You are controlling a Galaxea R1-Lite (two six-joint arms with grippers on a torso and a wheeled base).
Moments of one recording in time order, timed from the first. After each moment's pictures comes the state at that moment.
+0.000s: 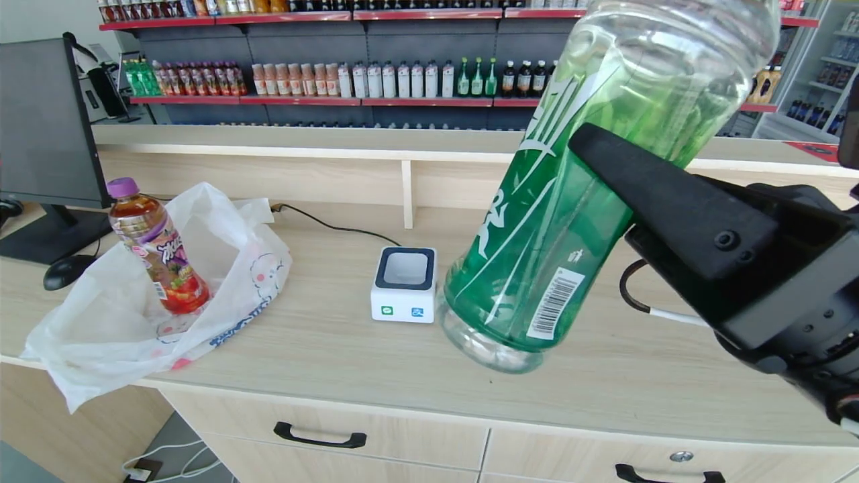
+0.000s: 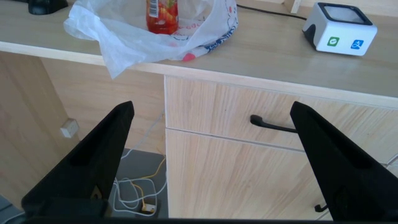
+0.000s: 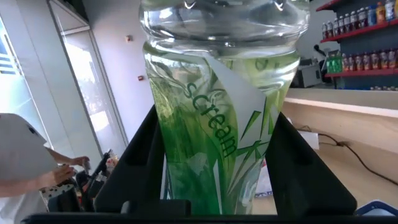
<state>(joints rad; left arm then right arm) 0.00 0.00 0.00 -0.01 0.00 -0.01 0.80 1.54 -0.59 -1.57 0.35 0.40</state>
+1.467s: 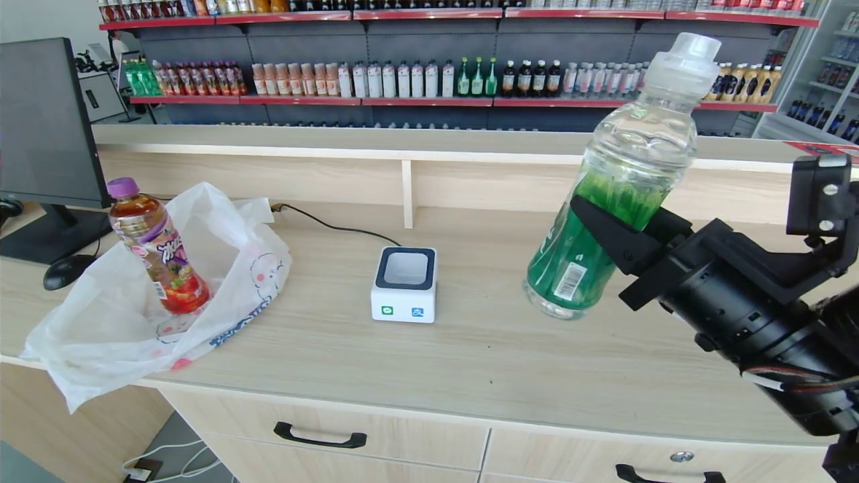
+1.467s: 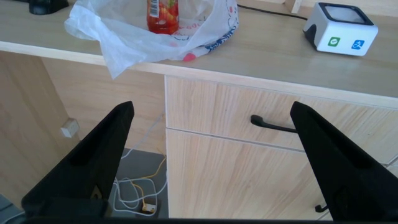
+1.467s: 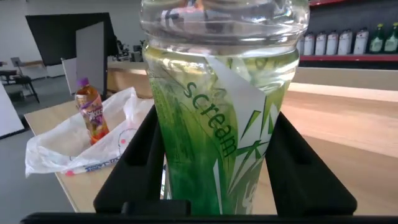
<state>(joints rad) 0.00 0.00 0.00 -0.01 0.00 -0.01 0.58 1.60 -0.44 -1.57 0.04 0.06</state>
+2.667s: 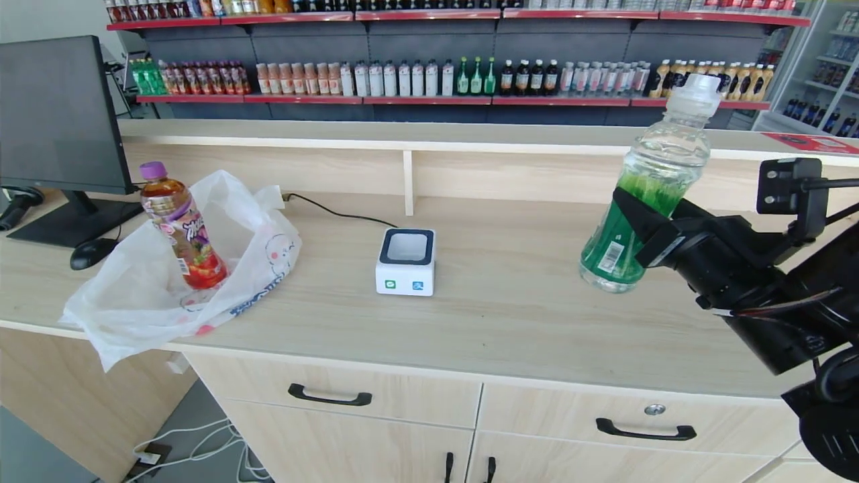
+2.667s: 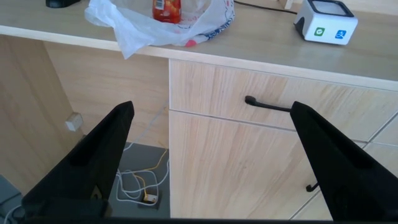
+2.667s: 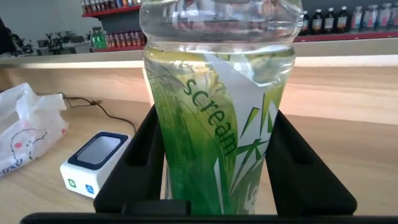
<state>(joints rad) 0.00 0.00 0.00 -0.01 0.00 -0.01 0.34 1.71 -0.51 -1.57 -0.04 0.06</state>
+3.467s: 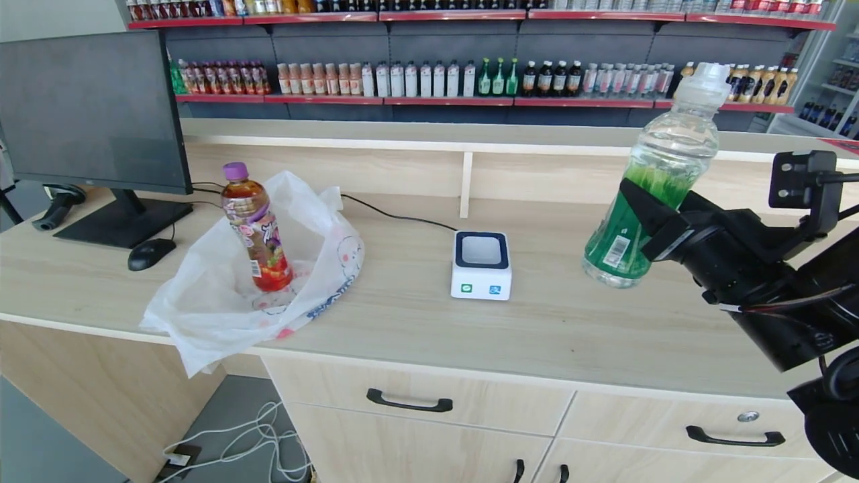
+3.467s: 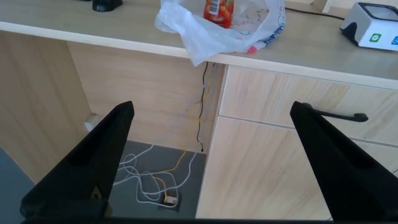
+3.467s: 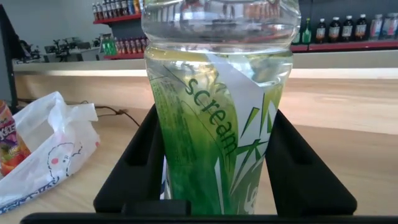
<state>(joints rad) 0.00 0.00 0.00 -0.01 0.00 -0.01 0.33 1.70 -0.52 -1.57 -0.03 0.06</state>
